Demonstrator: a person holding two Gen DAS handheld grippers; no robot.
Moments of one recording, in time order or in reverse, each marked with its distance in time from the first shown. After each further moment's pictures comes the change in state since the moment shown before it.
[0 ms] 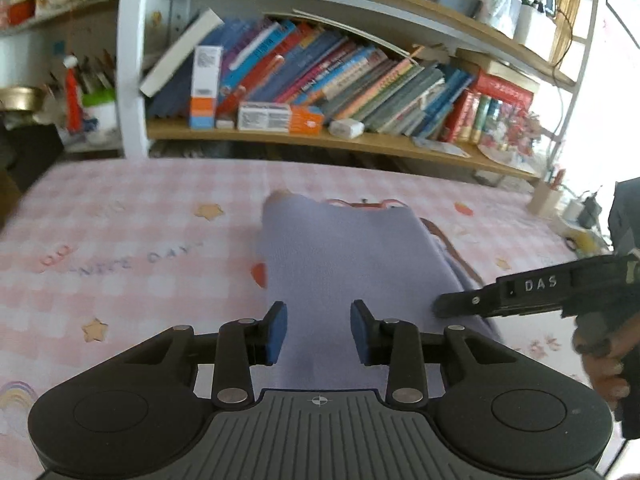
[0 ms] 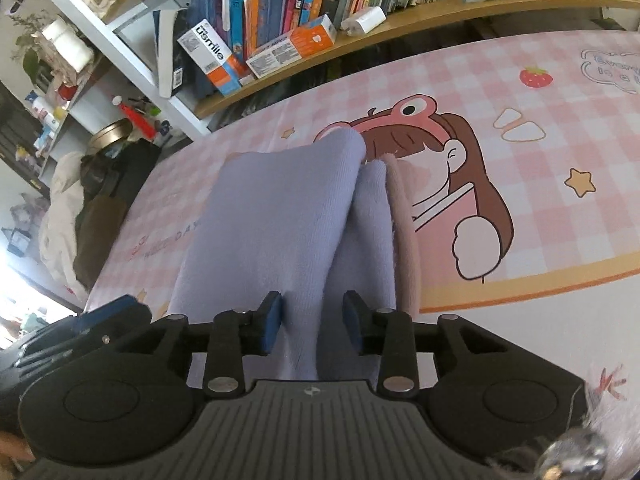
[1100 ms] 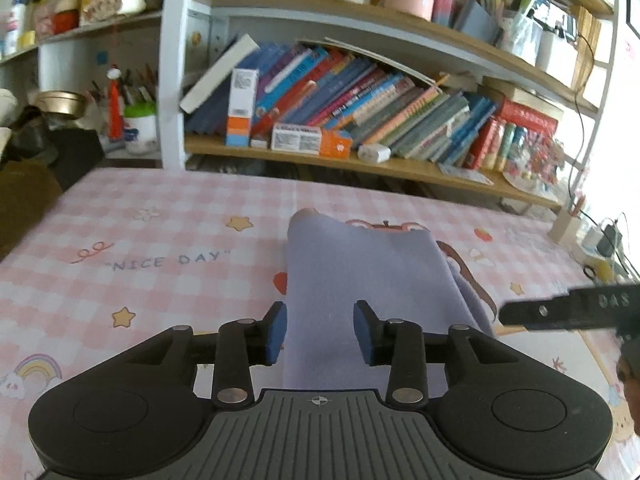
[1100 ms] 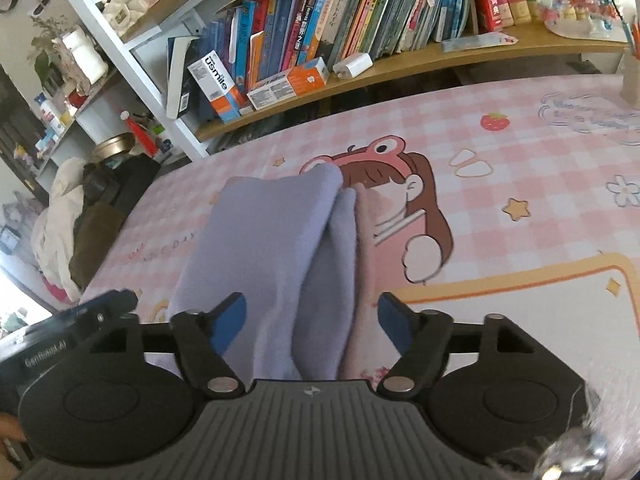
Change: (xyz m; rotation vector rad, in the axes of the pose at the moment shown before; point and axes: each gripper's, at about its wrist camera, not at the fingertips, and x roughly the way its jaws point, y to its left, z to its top) left arm -0.028 -0.018 -0.006 -0.072 -0.101 0.104; right arm -0.063 -0.004 -0.018 -0.069 -0.091 -0.053
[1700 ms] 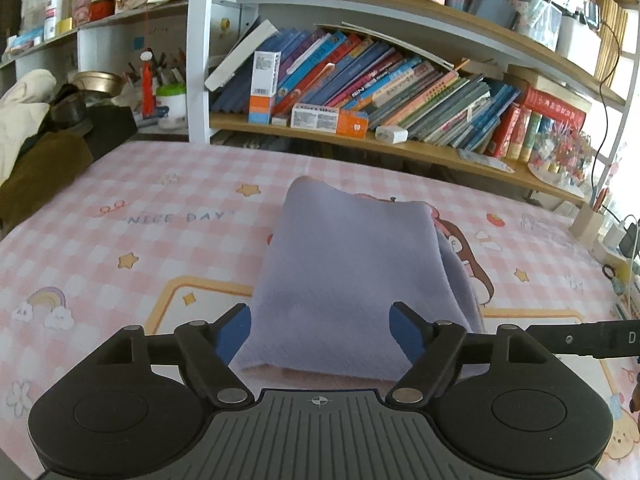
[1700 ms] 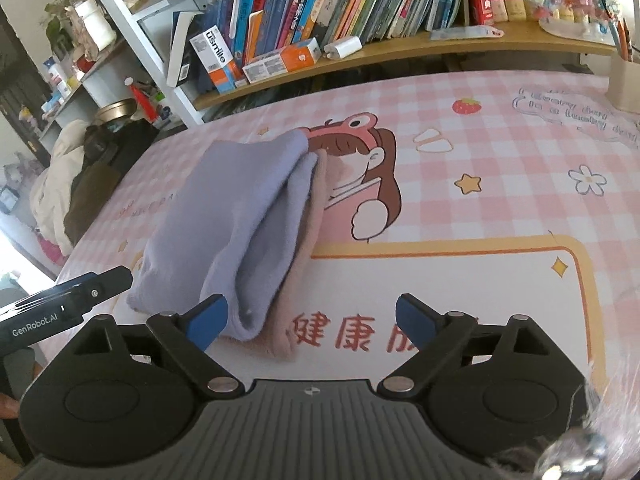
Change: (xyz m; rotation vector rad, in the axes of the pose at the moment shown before) left arm -0.011 -0.054 -0.027 -0.057 0.040 0.126; right arm -0.027 -0.038 -0.021 -0.083 0.065 0.004
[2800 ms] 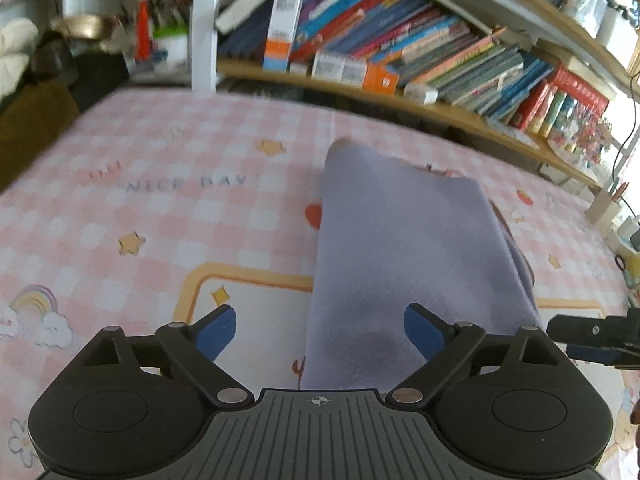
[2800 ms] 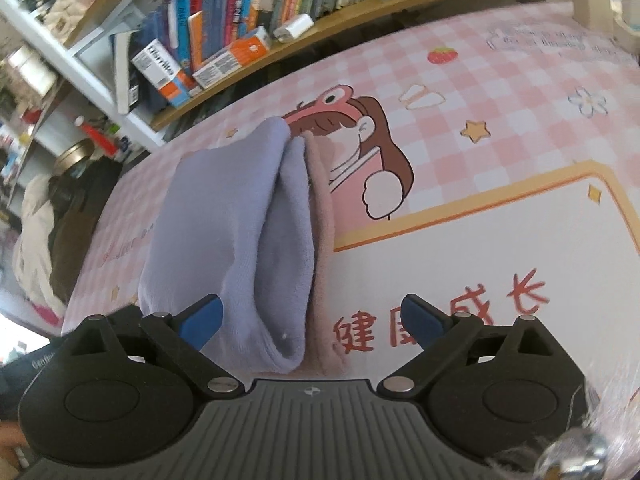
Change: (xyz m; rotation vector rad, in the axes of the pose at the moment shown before) left arm 0.062 0.070 0.023 -0.028 0.190 -0.087; right arm 0.039 0.021 0.003 0.268 0.015 -0.065
